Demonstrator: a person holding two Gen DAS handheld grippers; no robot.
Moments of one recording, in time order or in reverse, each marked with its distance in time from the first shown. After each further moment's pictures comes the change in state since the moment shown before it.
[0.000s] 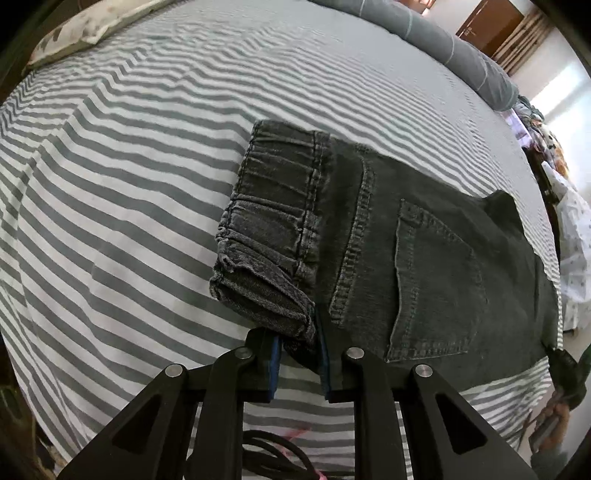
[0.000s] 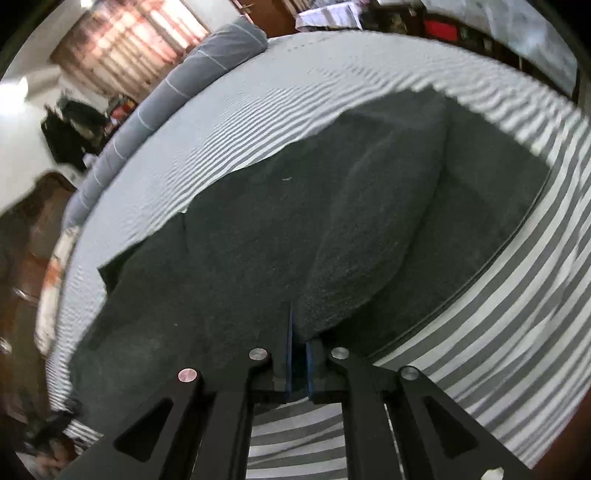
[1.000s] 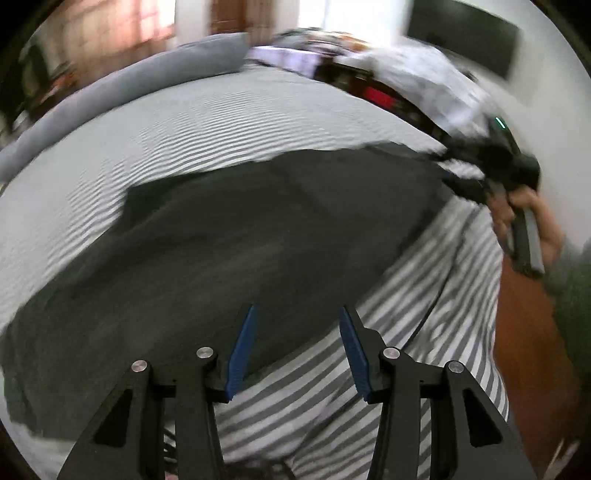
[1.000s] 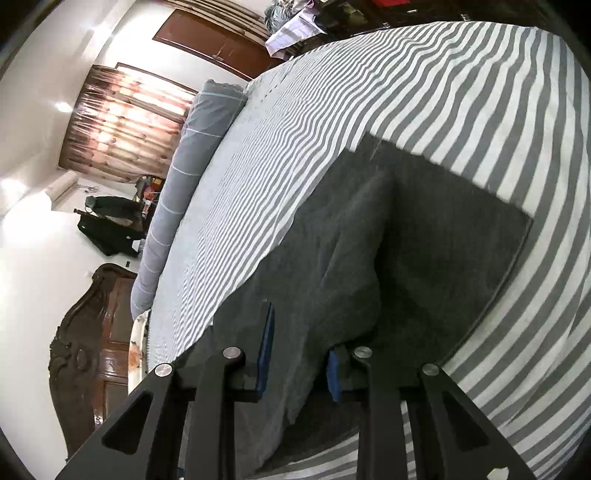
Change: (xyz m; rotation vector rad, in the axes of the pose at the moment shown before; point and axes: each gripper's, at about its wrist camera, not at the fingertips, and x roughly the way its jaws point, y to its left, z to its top) left arm 0.004 -0.325 -0.137 0.861 -0.137 -0.269; right arm -0.019 -0.100 0.077 0.285 -0.082 0.283
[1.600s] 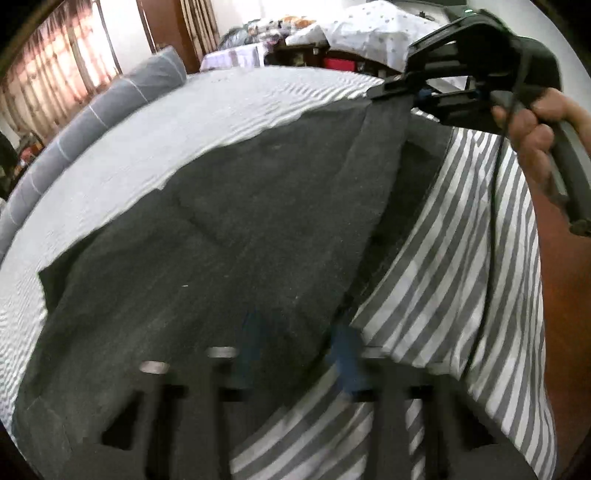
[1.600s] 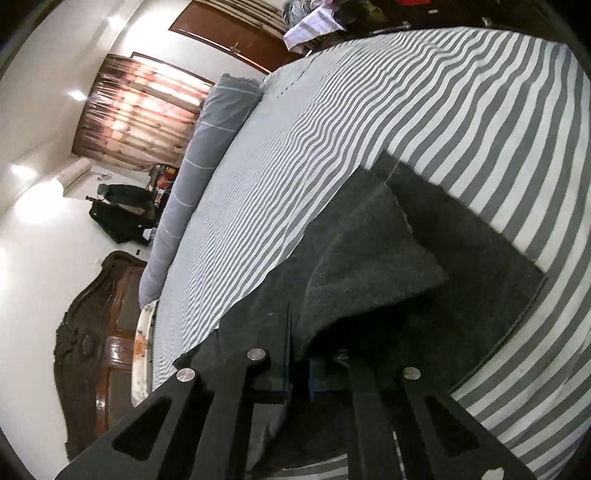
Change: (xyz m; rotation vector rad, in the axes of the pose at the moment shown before) left arm 0.103 -0.068 0.027 0.217 0.051 0.078; right arm 0.005 -0.002 0.019 -0.058 0.021 0.047
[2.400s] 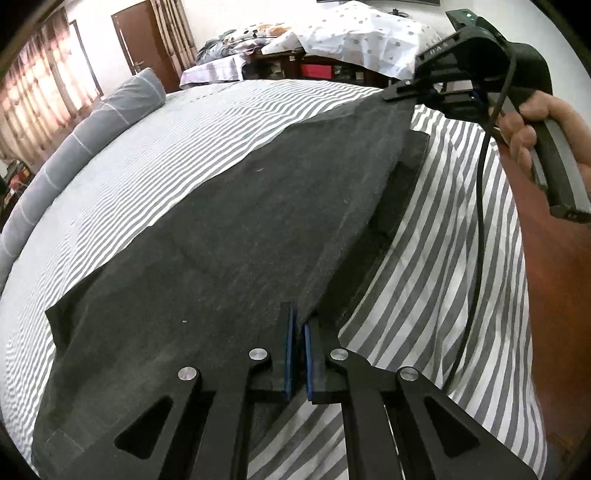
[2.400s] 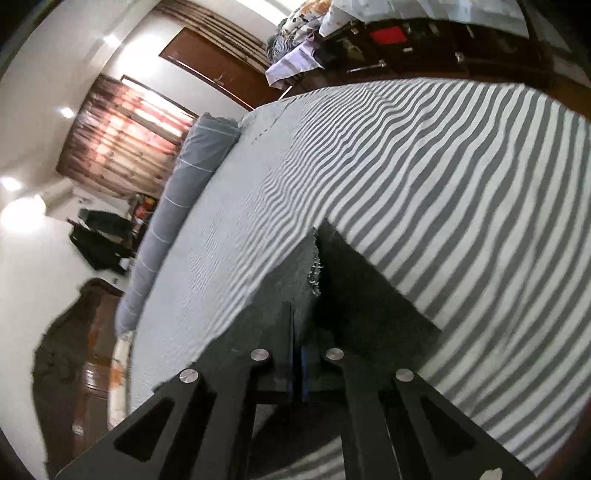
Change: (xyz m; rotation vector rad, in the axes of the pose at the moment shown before) left arm -0.018 -0.018 0.015 0.103 -0.038 -0.024; right arm -0.057 -0.016 0.011 -0.013 -0.142 -0.129
